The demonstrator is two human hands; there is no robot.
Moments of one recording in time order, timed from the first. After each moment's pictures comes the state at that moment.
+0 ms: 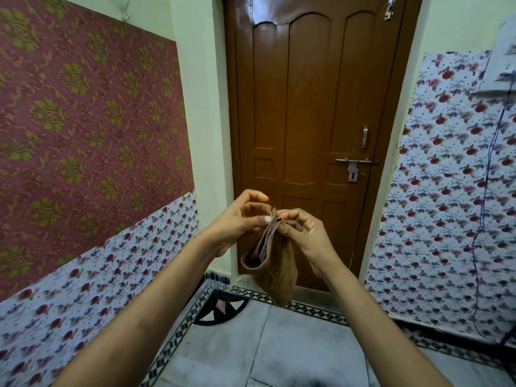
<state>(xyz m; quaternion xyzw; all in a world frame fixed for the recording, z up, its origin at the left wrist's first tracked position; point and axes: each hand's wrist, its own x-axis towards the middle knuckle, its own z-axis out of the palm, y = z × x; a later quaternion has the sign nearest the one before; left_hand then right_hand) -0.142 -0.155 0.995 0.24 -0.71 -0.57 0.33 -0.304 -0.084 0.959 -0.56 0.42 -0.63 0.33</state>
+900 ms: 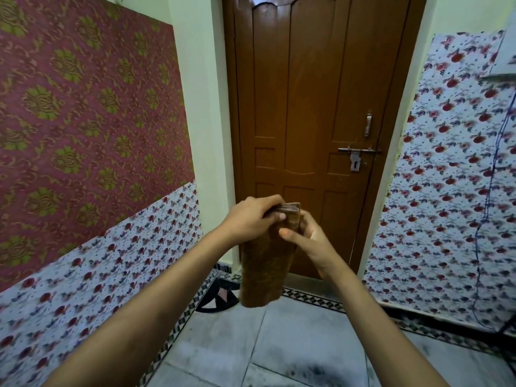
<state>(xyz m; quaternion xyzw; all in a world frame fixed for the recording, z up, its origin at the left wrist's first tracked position) -0.177 -0.147 0.994 0.31 -0.92 -0.11 0.22 -0.325 -0.081 0.933 -0.53 0.45 -0.58 0.43</state>
